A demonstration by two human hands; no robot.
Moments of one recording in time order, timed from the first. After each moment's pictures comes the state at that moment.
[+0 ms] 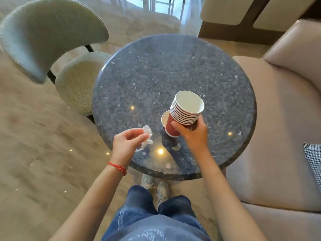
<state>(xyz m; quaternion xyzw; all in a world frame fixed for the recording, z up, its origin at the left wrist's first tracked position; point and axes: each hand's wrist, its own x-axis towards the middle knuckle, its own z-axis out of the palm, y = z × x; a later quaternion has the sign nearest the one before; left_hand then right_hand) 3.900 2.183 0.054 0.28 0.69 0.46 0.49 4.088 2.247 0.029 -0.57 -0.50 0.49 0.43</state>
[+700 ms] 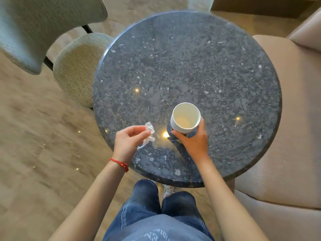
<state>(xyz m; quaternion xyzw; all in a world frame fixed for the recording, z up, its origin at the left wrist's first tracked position) 3.874 2.231 0.002 0.26 0.72 0.40 0.50 4.067 2.268 -0.073 -0.63 -0.53 0.44 0.36</state>
